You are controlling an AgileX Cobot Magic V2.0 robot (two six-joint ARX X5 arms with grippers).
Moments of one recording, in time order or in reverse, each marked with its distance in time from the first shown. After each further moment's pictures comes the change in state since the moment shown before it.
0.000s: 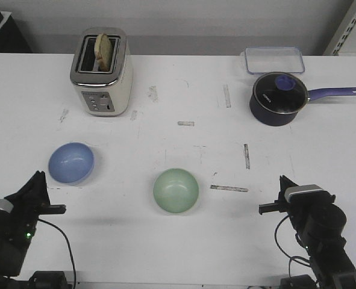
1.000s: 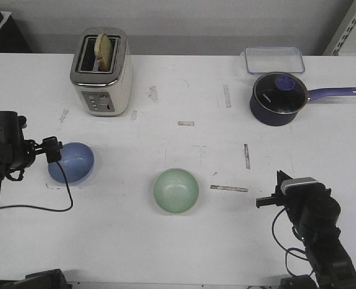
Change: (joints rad) left arm 0.187 1.009 0.663 -0.661 -0.048 0.094; right arm 0.000 0.080 0.000 0.071 0.000 0.000
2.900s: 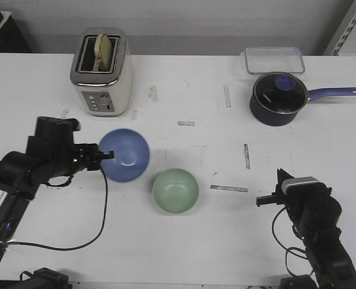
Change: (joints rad) left arm -0.483 -0.103 0.000 0.076 0.154 -0.230; right arm 0.000 0.000 0.000 0.026 0.000 0.000
